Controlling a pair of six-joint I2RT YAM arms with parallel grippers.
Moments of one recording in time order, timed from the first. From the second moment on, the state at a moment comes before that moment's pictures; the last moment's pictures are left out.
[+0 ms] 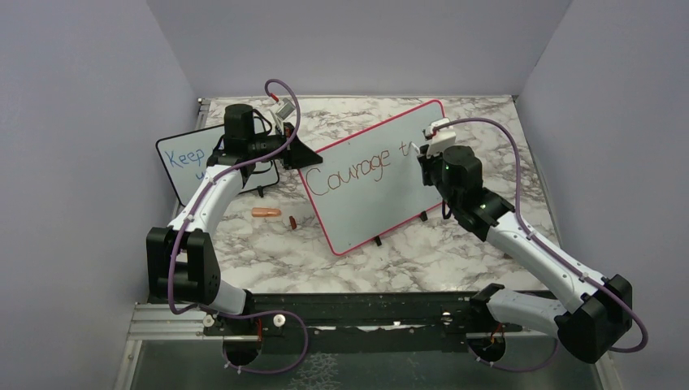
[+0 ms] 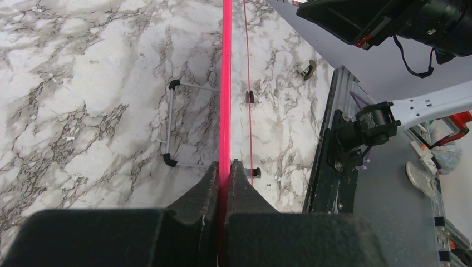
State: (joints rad) left arm -0.12 1.47 1.13 -0.12 1.11 -0.13; right arm 0.58 1.10 0.89 -0.08 0.34 -0.08
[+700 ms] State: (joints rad) left arm -0.12 1.47 1.13 -0.12 1.11 -0.13; right arm 0.57 1.08 0.89 -0.13 0.29 -0.05
